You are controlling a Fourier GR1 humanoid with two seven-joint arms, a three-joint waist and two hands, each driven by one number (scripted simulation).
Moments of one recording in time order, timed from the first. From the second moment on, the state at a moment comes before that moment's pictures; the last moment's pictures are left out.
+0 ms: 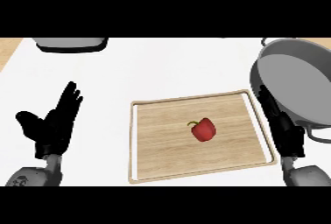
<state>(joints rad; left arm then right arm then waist) -0.10 0.33 -0.17 -1.56 0.25 0.33 0.17 -0.11 -0.39 0.22 -1.41 -0.15 -0.22 -0.08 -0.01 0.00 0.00</state>
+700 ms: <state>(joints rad) -0.24 0.36 -0.13 -1.59 0.25 0.30 0.16 -0.58 -0.50 0.33 -1.27 -0.01 0.18 -0.56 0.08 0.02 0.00</state>
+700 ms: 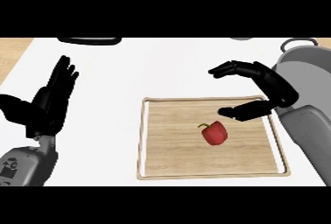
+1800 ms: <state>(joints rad) -0.19 0.38 -0.05 -1.60 0.25 0.29 0.17 -0.86 -0.62 0.69 -1.36 0.42 0.54 -0.47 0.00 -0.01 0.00</state>
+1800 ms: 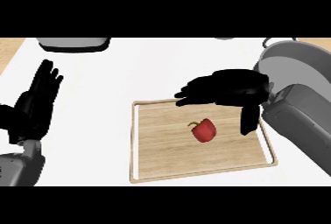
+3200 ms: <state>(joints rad) -0.19 0.30 0.02 -1.62 0.17 0.21 0.20 -0.63 -0.40 0.61 -1.38 0.92 0.58 -0.41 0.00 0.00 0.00</state>
